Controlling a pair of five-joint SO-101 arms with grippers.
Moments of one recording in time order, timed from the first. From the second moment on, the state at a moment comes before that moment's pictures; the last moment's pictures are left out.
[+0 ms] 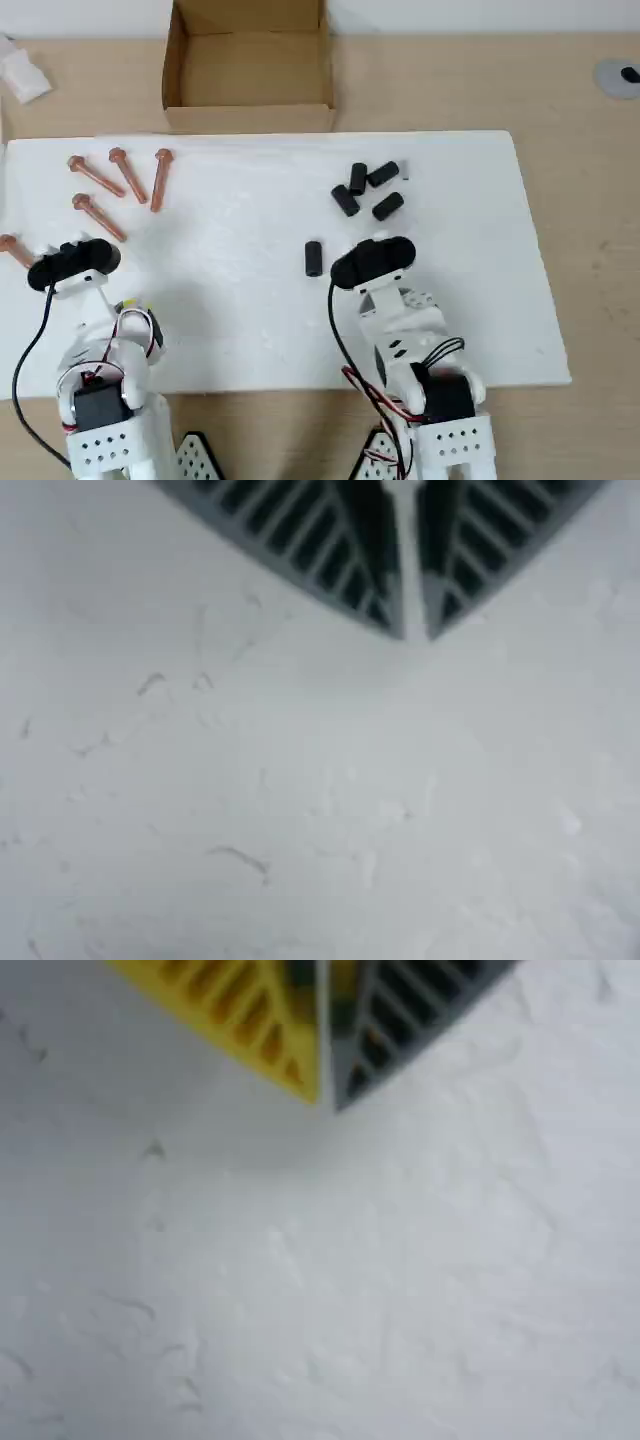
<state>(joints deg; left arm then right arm) -18.2 -104.1 92.6 66.9 -2.6 -13.0 -103.6 96.6 61.6 7.1</state>
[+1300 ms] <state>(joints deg) -43.1 -42.8 38.3 64.8 -0.8 -9.3 -57.7 58.5 64.6 3.9</state>
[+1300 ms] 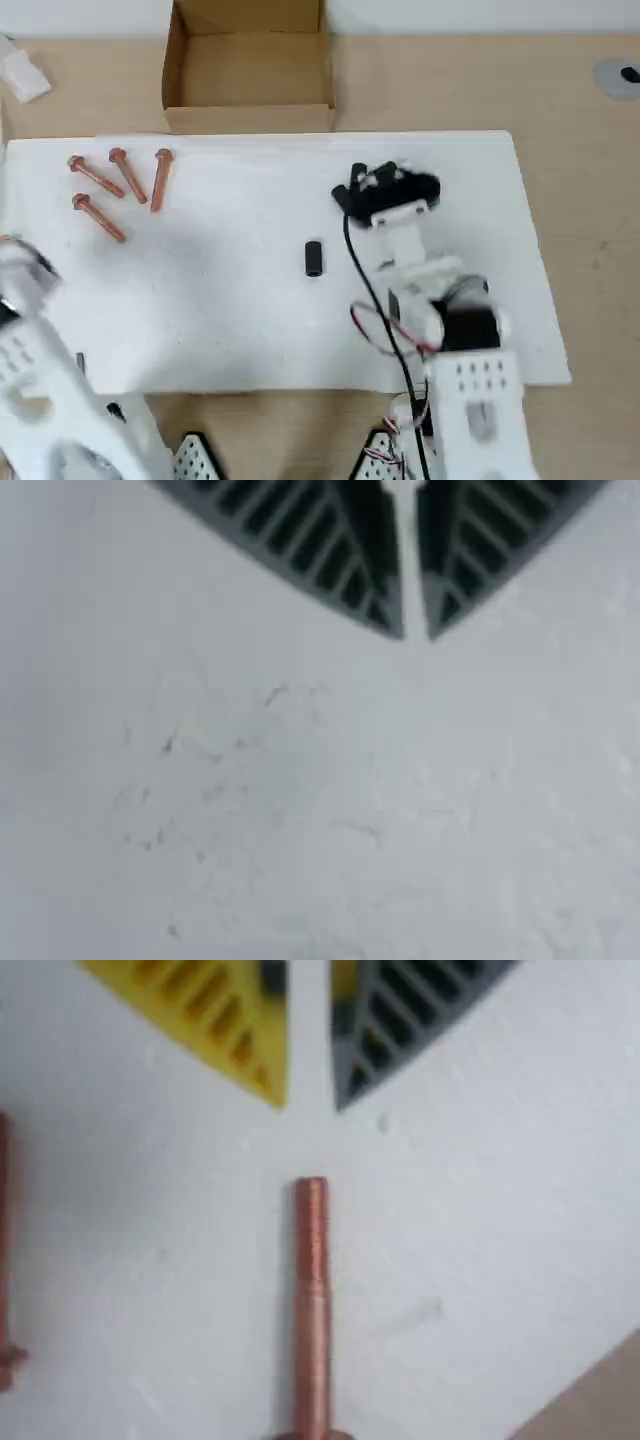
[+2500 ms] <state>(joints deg) -44.3 25.3 -11.3 75.7 7.1 -9.3 -47.2 54.5 60.7 3.9</state>
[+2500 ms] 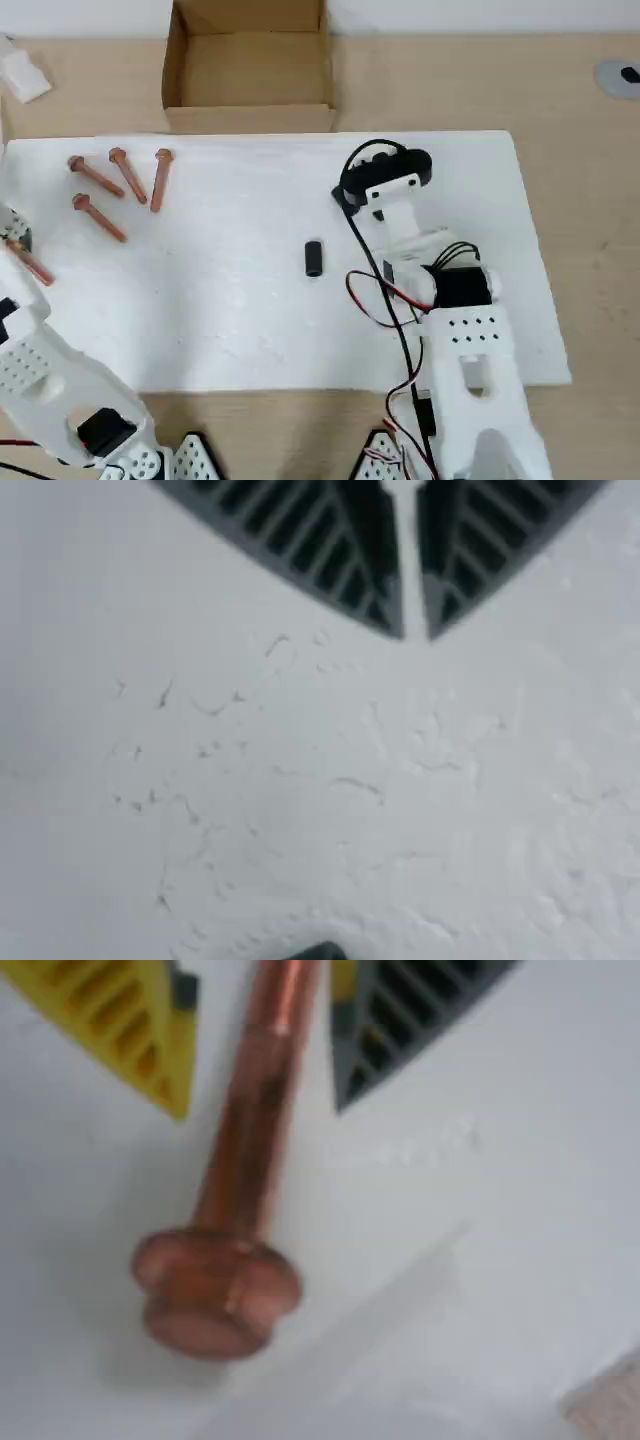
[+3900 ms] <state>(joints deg) -41.7 39.9 -43.4 98.8 -1.3 -25.7 -40.3 48.0 60.7 -11.8</state>
